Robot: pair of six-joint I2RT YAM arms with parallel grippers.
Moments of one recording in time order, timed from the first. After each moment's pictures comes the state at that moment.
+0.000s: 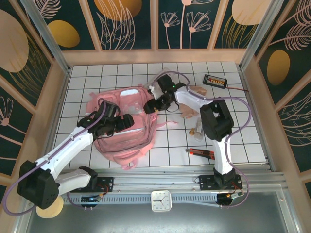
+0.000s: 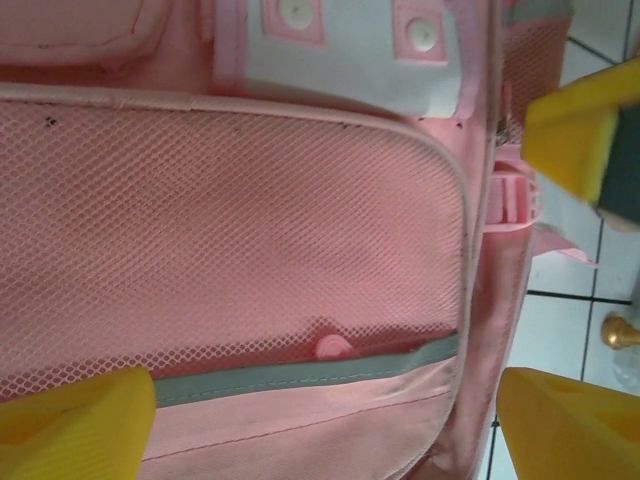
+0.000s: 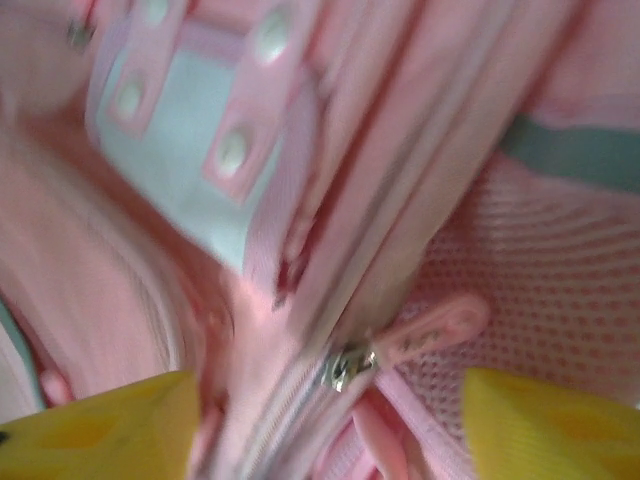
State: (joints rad) left arm -0.48 1.14 0.81 -0.64 0.09 -0.81; right arm 0.60 2.06 1.55 -0.60 -0.57 0.04
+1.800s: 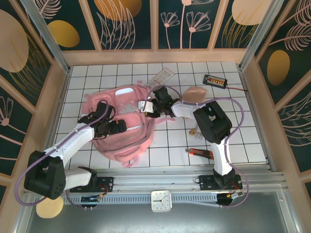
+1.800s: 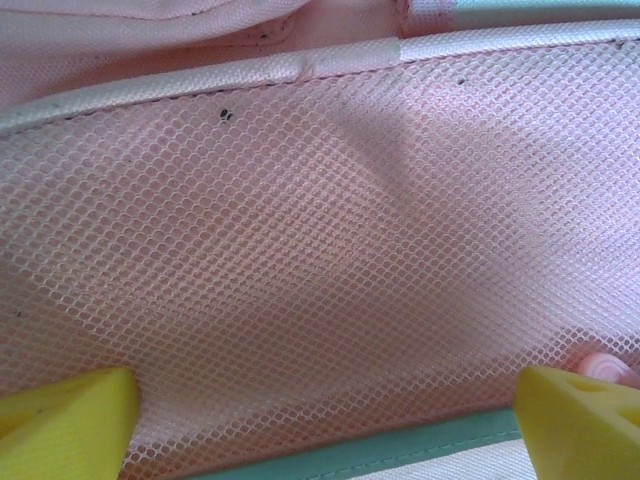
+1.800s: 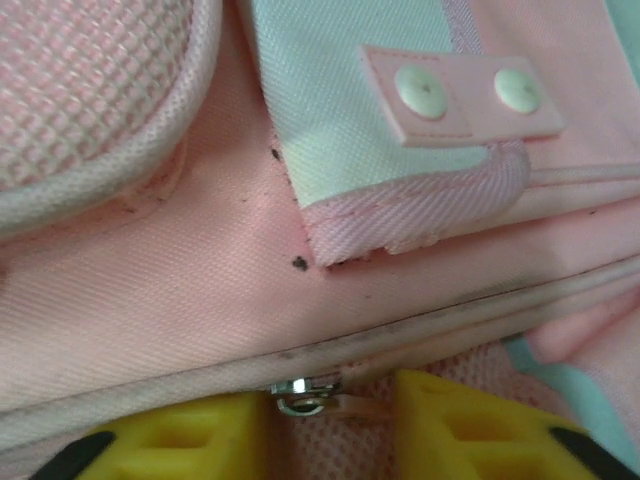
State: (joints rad) left arm -0.33 1.25 0.74 -0.64 0.02 -0.53; right arm 0.68 2.08 1.32 -0.04 -0.32 -0.96
